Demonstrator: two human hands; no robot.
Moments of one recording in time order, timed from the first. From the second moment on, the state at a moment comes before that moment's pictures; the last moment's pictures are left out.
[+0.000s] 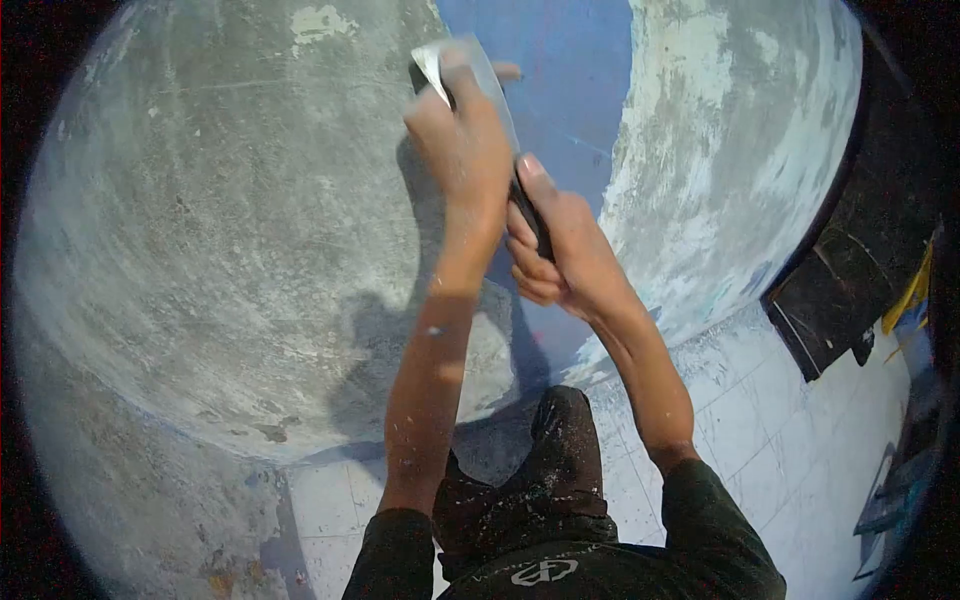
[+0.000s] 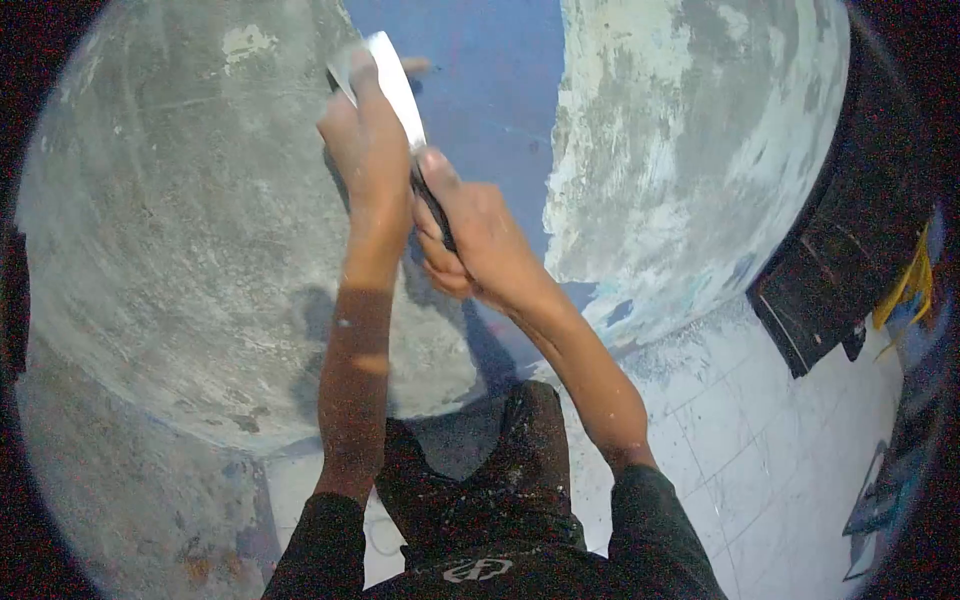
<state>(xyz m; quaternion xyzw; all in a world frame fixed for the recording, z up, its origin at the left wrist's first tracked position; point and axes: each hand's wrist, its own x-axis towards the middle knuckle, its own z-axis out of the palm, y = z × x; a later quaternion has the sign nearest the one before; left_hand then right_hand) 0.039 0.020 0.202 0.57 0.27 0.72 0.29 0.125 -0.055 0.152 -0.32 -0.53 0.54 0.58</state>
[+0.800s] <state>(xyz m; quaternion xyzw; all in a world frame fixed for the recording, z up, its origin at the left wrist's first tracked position) 0.052 0.058 -0.029 0.96 0.02 0.27 -0.10 0.152 -0.242 -0.241 -0.77 -0.29 0.20 0.53</state>
